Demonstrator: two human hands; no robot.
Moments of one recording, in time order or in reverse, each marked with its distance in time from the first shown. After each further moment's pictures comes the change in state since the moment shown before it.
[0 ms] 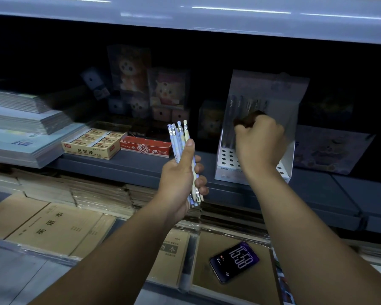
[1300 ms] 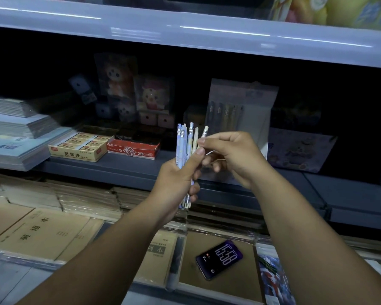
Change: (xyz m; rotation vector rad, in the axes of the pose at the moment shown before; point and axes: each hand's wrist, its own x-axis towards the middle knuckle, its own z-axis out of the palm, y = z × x) left_hand -0.018 -0.004 0.016 0.223 -0.185 0.112; right_hand -0.021 0.001 -0.048 0.876 -0.789 0.245
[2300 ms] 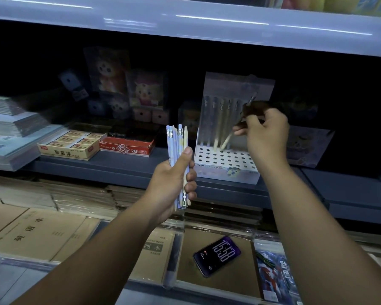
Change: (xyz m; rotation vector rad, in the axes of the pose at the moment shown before) left_hand 0.010 -0.013 -0.005 -0.123 -0.017 -0.109; right_hand 0.025 0.004 -0.048 -0.295 0.557 -0.367
